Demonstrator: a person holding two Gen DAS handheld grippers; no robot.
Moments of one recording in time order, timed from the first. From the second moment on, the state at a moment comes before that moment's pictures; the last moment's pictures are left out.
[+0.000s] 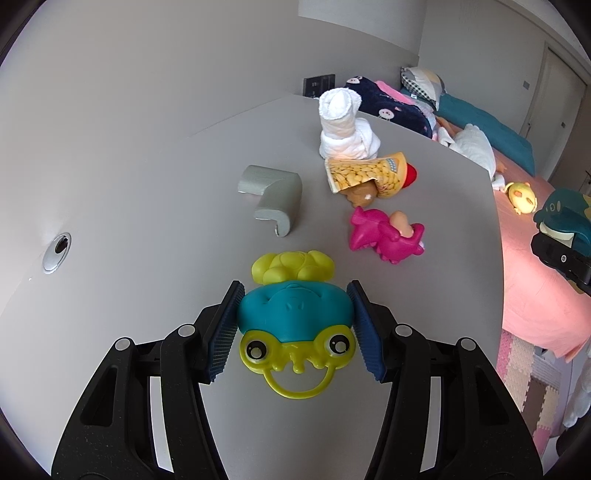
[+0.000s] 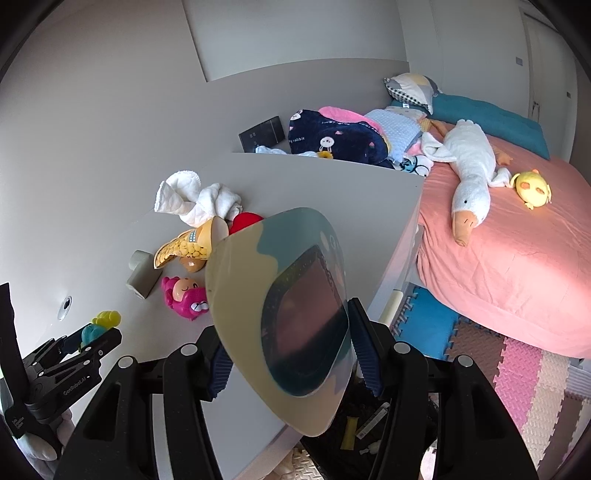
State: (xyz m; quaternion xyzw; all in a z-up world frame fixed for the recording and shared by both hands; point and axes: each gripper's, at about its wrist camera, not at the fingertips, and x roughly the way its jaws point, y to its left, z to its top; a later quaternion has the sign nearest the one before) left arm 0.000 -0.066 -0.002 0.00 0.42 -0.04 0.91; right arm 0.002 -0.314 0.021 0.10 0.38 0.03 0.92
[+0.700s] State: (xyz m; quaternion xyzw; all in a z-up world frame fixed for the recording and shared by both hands) left arm -0.019 -0.172 0.001 0.04 0.41 -0.14 0.90; right arm -0.069 -0.383 0.036 0.12 0.35 -0.02 0.93
